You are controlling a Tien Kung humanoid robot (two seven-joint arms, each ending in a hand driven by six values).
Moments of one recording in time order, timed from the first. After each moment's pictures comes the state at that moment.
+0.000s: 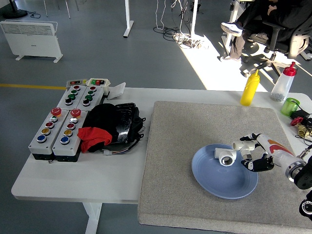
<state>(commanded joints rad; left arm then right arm) -0.22 0.00 -1.66 -0.31 1.55 0.14 0.60 0.51 -0.44 0.92 1.39 -1.65 -0.01 -0.35</state>
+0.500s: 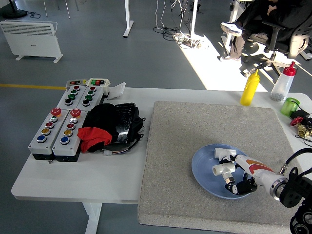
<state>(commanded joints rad) -0.23 0.00 -1.67 -0.31 1.56 0.13 0.60 0.48 -0.45 0.81 1.51 -1.67 0.06 -0.41</state>
